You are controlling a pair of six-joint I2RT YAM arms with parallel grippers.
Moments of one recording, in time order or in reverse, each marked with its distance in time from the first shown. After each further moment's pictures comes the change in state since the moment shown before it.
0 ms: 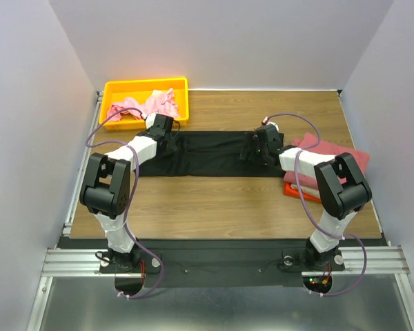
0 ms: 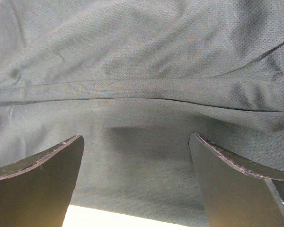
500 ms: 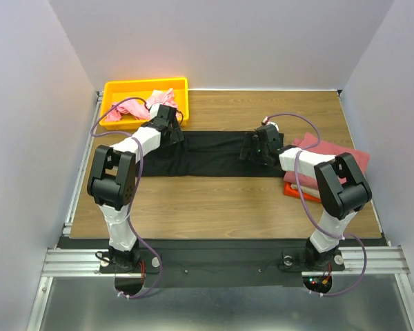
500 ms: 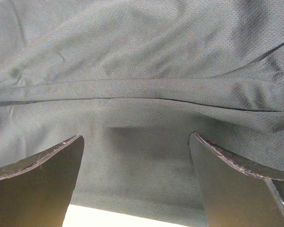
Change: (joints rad) left arm 0.000 0.112 0.176 -0.041 -0.037 0.051; right arm 0.000 0.000 0.000 0.000 -0.003 0.000
